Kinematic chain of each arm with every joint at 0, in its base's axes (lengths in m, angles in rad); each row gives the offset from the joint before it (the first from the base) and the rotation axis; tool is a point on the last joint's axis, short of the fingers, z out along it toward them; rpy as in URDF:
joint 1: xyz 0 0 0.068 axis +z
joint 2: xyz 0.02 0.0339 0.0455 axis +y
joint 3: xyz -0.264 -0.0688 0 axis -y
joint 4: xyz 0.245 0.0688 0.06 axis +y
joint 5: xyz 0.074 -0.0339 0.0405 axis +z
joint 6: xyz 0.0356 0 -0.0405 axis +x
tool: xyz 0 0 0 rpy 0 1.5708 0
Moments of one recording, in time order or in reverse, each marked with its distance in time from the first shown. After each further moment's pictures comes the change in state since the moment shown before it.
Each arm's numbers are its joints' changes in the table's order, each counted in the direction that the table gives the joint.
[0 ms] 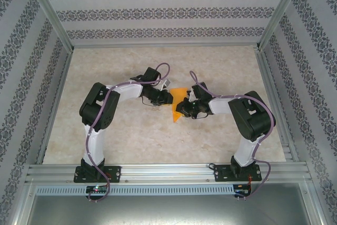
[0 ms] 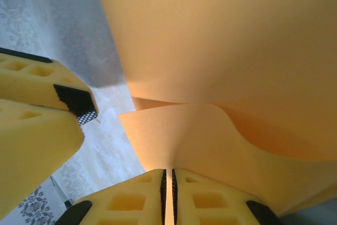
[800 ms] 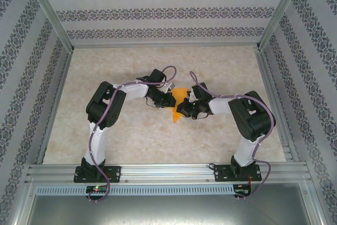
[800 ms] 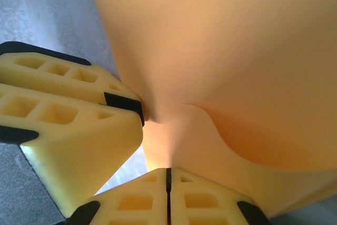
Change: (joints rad) left arm -0.039 0.075 0.075 0.071 0.018 0.073; right arm 0.000 0.000 0.000 0.014 -0.003 -0.008
